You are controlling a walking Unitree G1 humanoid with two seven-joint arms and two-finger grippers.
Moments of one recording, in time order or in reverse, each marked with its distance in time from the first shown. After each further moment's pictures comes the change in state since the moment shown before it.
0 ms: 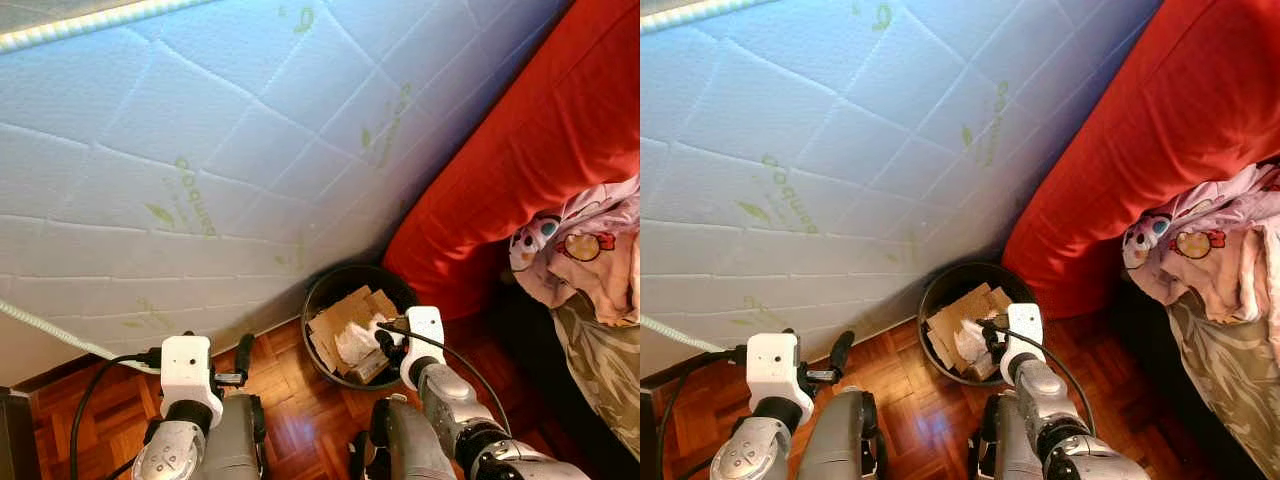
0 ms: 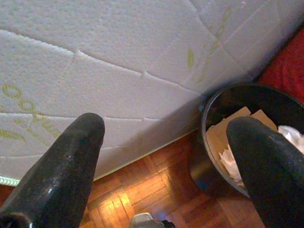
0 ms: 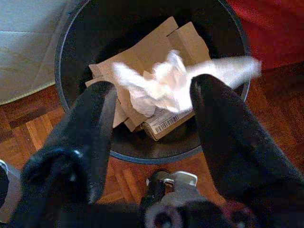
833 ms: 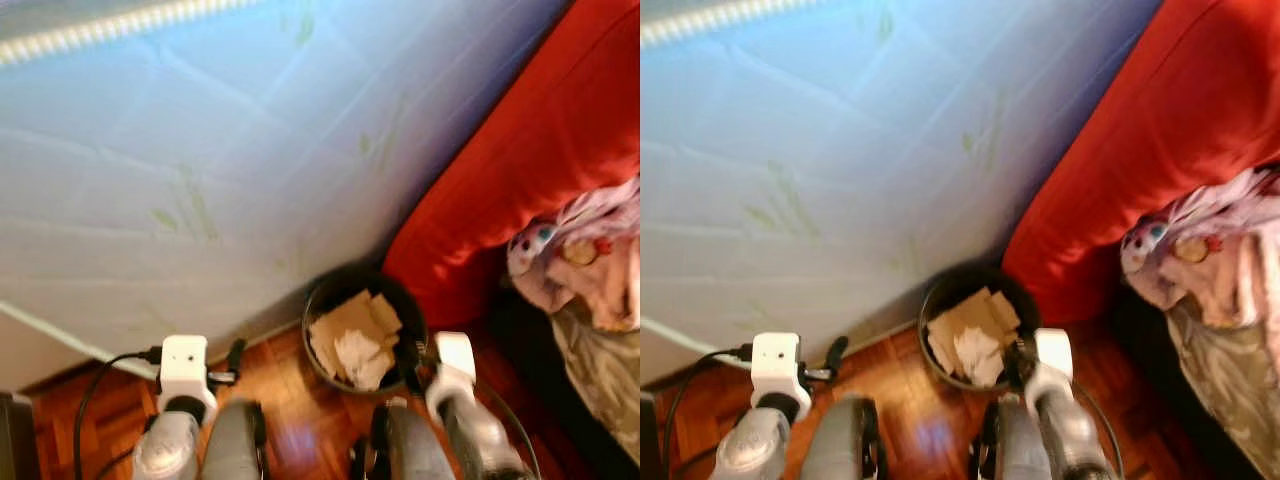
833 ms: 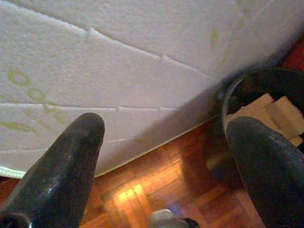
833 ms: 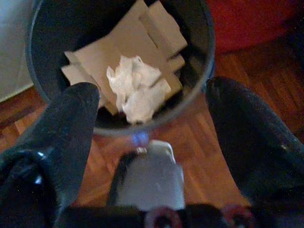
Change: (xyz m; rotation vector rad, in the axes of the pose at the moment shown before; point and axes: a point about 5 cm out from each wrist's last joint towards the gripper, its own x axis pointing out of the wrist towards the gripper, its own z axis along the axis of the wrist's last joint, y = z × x) left arm 0.028 0.022 -0.033 0.042 0.088 0.034; right arm -0.029 -0.036 -0.056 0.093 0.021 -0.064
